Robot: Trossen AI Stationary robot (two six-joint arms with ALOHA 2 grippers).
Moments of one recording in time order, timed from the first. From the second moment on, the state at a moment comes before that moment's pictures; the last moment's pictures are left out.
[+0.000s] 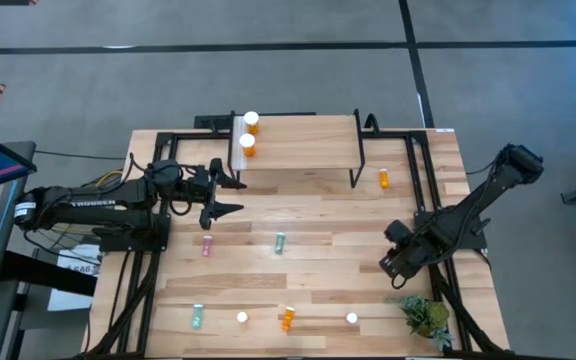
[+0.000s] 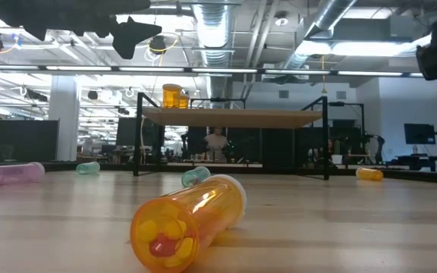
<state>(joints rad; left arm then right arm) 0.23 0.79 0.46 0.28 0.30 -0.10 0.67 1.08 0.64 -0.92 0.18 1.54</state>
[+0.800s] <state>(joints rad) 0.23 0.79 0.46 0.28 0.30 -0.10 0.21 1.11 0.85 -0.61 0.16 0.85</state>
